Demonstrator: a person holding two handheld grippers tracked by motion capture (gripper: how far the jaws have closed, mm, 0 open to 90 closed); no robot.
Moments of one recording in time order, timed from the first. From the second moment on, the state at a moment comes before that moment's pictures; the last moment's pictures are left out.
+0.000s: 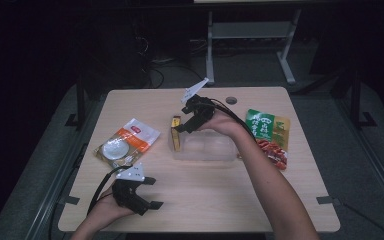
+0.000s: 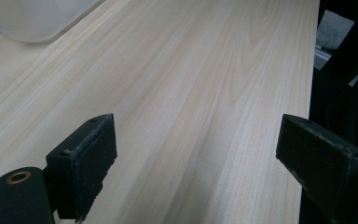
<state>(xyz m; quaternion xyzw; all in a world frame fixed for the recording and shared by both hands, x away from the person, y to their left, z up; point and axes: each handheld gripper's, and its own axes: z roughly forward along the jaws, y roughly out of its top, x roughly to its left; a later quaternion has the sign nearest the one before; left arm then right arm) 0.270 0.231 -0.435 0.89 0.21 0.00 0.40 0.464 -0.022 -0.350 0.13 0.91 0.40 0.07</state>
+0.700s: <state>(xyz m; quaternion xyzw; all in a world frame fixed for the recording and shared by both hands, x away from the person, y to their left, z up) 0.270 0.229 -0.443 0.89 0.22 0.02 0.39 0.400 -0.075 -0.350 0.17 0.89 0.41 0.10</state>
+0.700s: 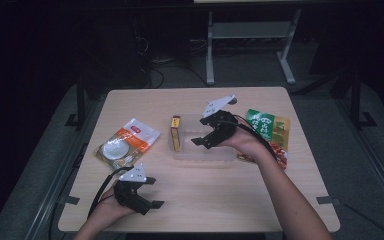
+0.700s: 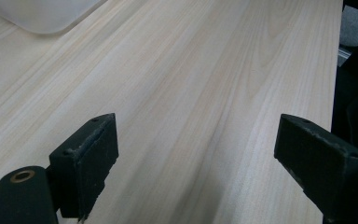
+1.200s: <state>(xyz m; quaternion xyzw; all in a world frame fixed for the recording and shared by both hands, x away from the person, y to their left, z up) 0.272 0.230 -0.445 0.89 0.22 0.02 0.39 0.351 -0.122 -0.373 0.20 0.88 0.41 0.12</state>
